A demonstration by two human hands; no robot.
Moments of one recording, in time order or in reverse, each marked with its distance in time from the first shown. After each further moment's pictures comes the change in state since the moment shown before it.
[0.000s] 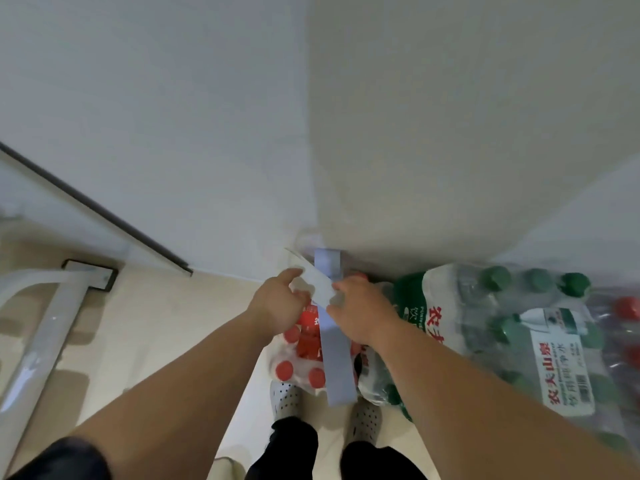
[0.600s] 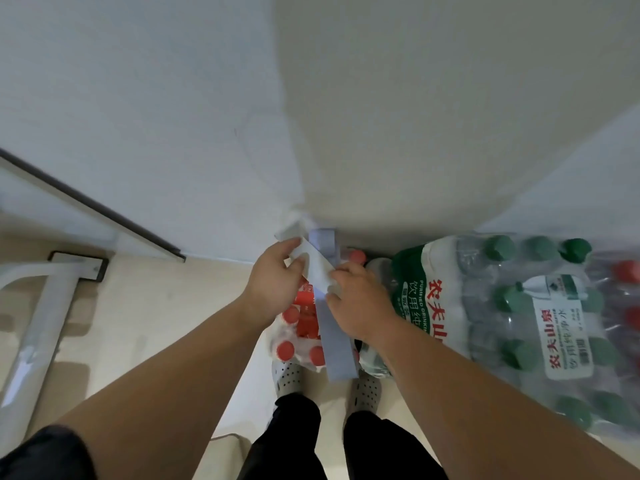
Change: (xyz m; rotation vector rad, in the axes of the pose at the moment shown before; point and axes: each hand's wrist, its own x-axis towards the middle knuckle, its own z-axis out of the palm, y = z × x) left_hand 0.004 -0.004 0.004 -0.269 0.093 0.130; right_hand -0.012 0.002 0.028 0.056 0.110 0.007
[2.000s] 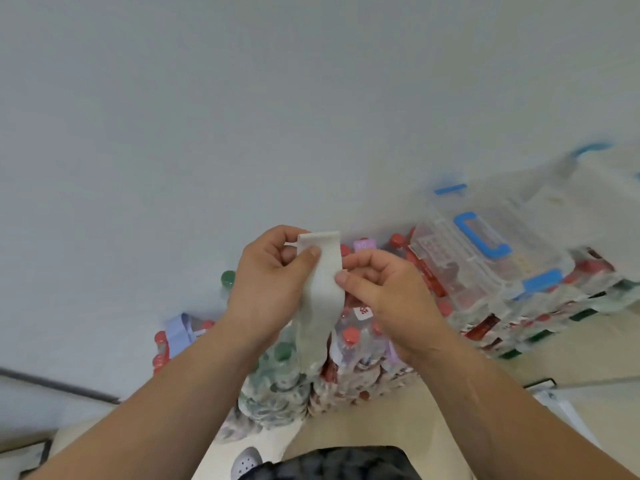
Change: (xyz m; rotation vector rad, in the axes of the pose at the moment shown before) left_hand -0.316 0.283 0.263 -0.165 -0.194 0.587; right_hand -0.370 0.226 -0.204 1.403 0.633 -0.201
